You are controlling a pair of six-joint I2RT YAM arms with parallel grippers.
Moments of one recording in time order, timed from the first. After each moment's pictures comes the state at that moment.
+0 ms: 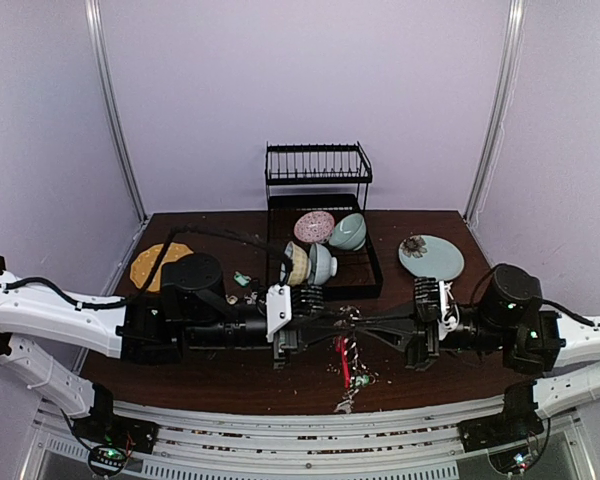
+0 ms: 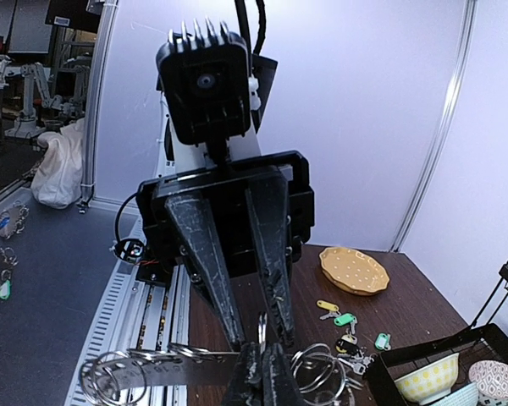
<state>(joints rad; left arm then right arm) -1.34 1.35 0.90 0.41 0.14 0.37 1.19 0.85 0.55 0.33 -0.23 -0.23</state>
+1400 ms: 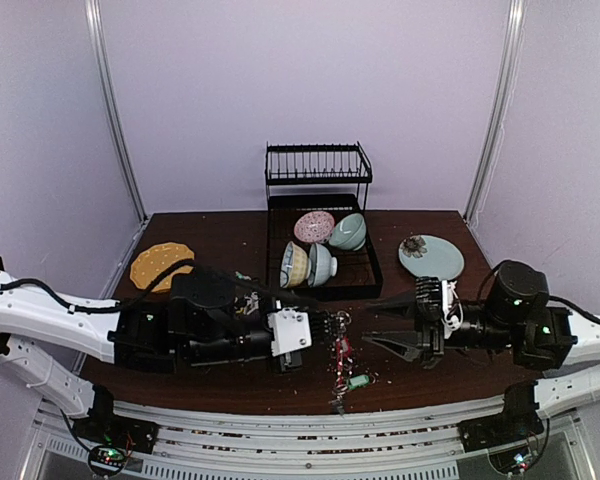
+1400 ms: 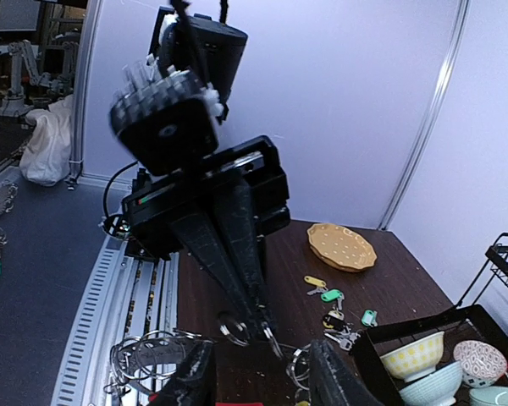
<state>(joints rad) -1.40 1.33 0.92 0.24 -0.11 0.53 1.19 0.80 0.57 0.20 -0.18 -0.26</state>
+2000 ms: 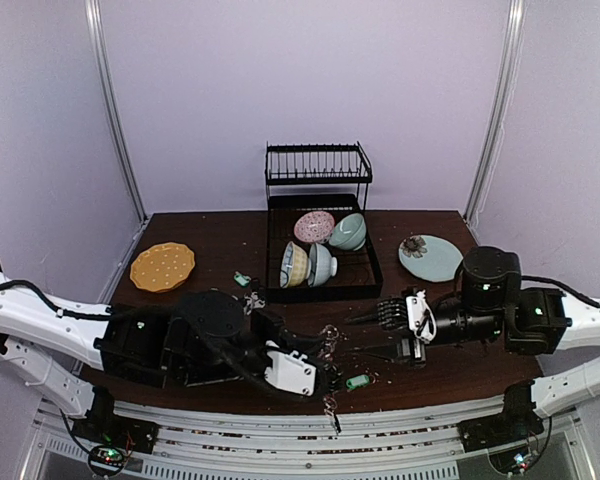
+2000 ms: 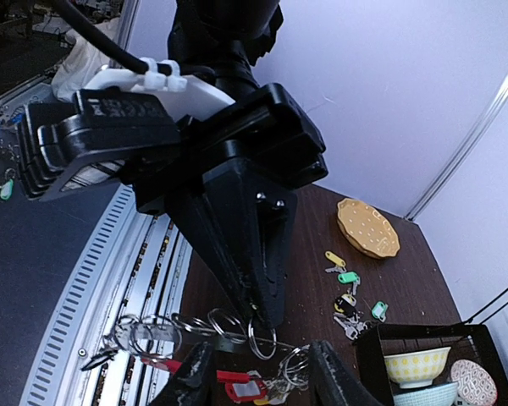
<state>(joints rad) -1.51 1.32 0.97 -0.02 -0.38 0.90 1.19 0.94 0.75 -0.07 -0.26 -0.48</state>
